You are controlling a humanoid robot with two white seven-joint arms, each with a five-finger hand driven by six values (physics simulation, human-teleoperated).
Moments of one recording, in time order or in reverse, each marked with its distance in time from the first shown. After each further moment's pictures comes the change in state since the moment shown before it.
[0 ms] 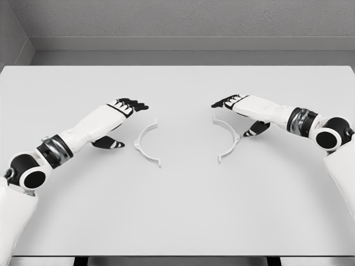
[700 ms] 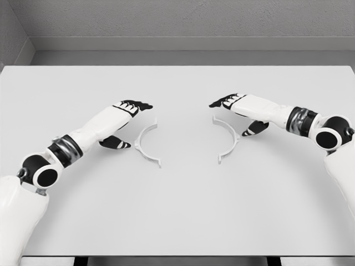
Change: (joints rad) left arm -0.014 -0.039 -0.036 0.025 -0.011 0.104 0.000; right arm 0.003 -0.011 0.014 -0.029 -0.017 0.000 0.000
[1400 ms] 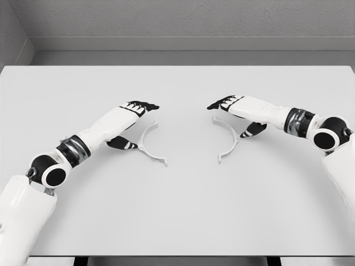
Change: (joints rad) left arm -0.009 -0.030 -0.023 0.006 -0.001 0.017 0.000; right arm 0.000 0.003 0.017 -0.009 -0.001 0.002 0.000
